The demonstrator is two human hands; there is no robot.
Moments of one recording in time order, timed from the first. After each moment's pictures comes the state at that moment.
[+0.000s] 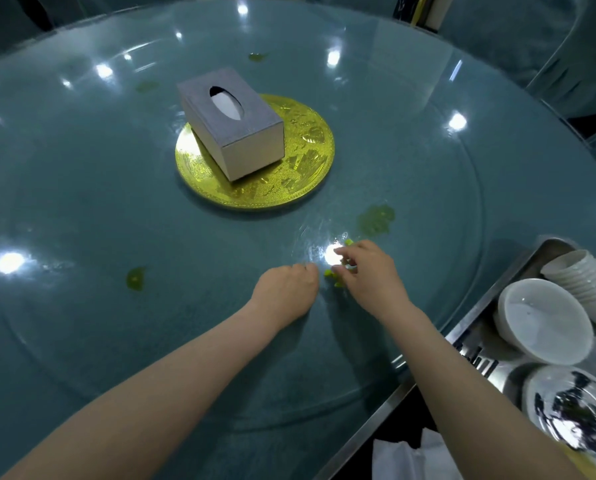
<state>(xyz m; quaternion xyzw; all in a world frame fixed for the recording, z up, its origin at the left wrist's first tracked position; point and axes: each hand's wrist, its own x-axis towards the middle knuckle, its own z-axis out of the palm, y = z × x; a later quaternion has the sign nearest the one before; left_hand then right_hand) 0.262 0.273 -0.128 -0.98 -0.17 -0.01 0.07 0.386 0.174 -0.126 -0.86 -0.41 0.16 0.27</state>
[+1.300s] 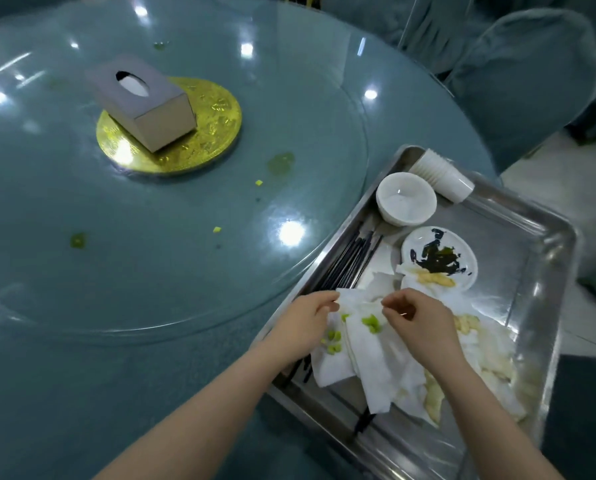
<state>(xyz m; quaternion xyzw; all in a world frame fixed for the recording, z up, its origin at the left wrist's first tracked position) 0.176 0.070 -0.088 -0.78 -0.22 0.13 -0.58 0.265 -0.110 -0.079 -0.92 -0.15 0.16 0.32</state>
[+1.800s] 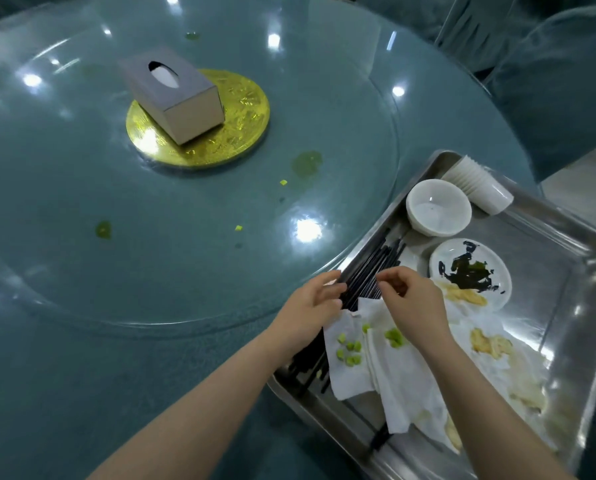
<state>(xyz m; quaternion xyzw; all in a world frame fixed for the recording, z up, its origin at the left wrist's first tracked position) 0.172 0.099 -0.079 -0.65 -0.25 0.06 -0.72 0.290 -0.050 -0.094 -0.90 -0.17 0.15 0.36</state>
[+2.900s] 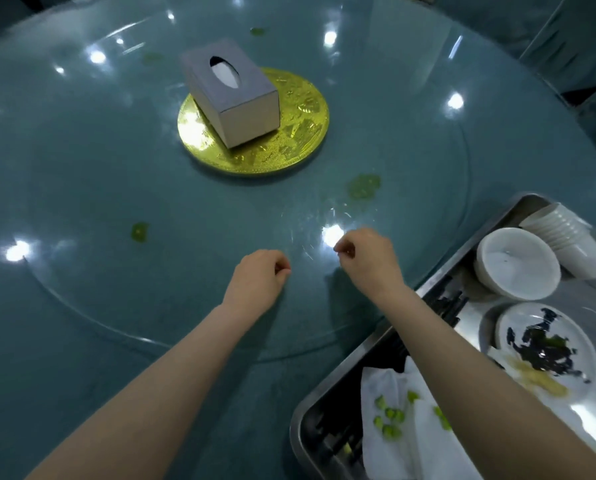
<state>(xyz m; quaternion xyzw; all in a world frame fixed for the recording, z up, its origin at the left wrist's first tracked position) 0.188 0.249 -0.113 -0.89 -0.35 -0.02 -0.28 0.346 0.132 -0.113 -0.88 -0.39 0.16 0.22</state>
